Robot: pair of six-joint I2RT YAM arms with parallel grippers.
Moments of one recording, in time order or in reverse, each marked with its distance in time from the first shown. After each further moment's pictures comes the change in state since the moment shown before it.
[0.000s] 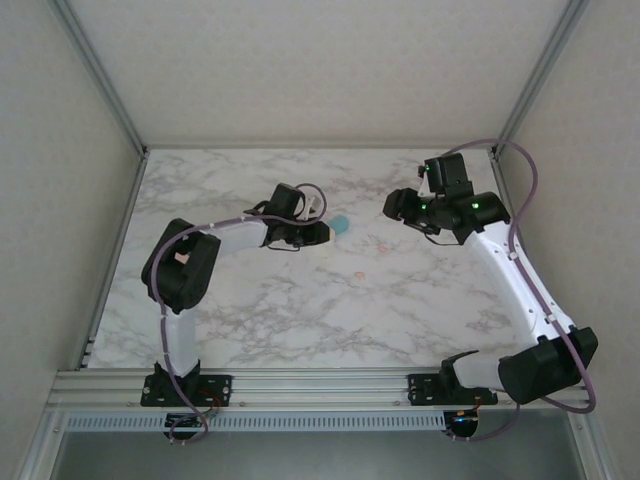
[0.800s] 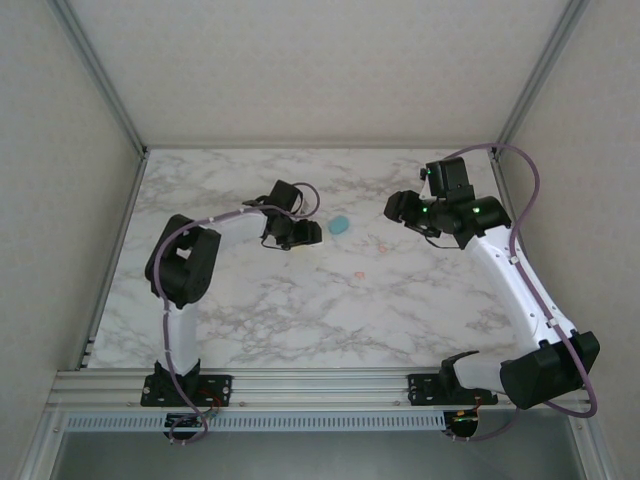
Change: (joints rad) left arm 0.036 0.026 0.086 -0.270 -0.193 0.038; right arm -0.004 -0.021 -0.035 0.023 0.003 0.016
